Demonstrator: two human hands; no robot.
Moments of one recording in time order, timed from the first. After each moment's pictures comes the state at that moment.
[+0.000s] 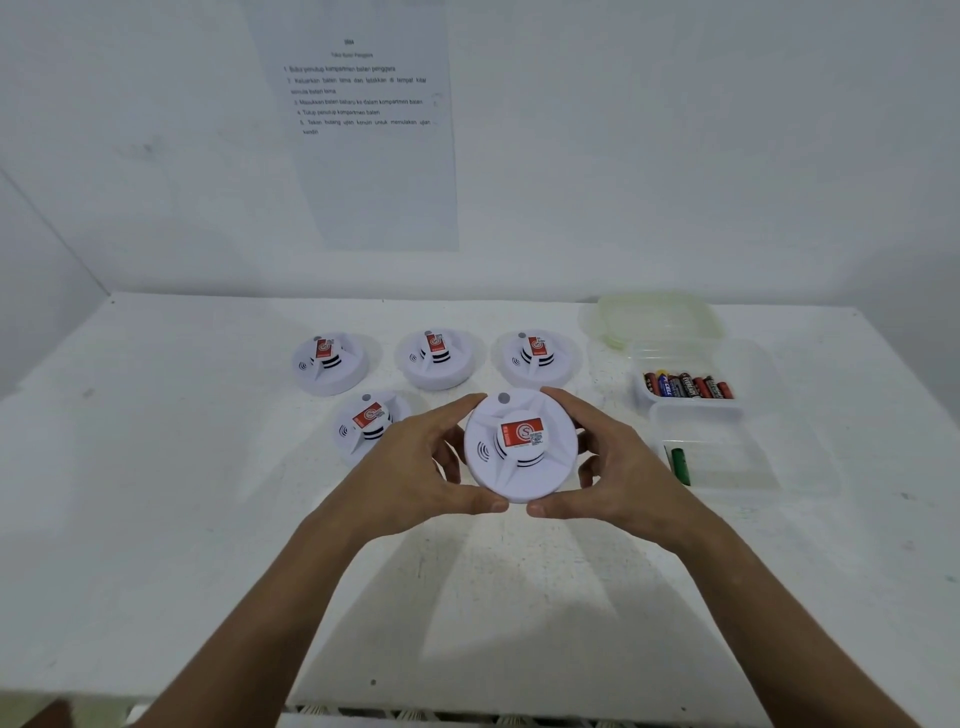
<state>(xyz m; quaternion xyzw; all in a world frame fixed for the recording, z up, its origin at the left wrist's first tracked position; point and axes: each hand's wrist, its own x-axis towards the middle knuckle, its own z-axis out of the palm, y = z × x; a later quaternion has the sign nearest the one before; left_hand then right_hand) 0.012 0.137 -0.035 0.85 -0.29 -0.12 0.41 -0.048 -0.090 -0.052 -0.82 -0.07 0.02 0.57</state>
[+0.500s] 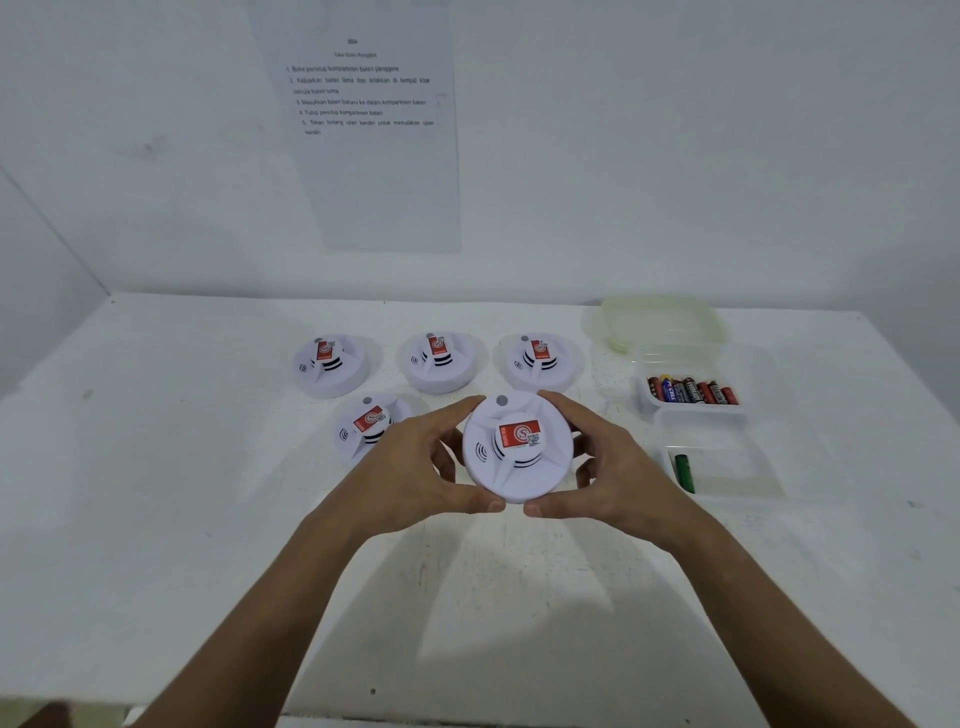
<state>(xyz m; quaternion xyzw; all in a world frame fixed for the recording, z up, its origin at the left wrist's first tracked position) 0.024 0.139 -0.043 0.86 -0.28 -0.14 0.41 -0.037 -0.091 -0.060 -0.83 -0.06 0.03 0.56</state>
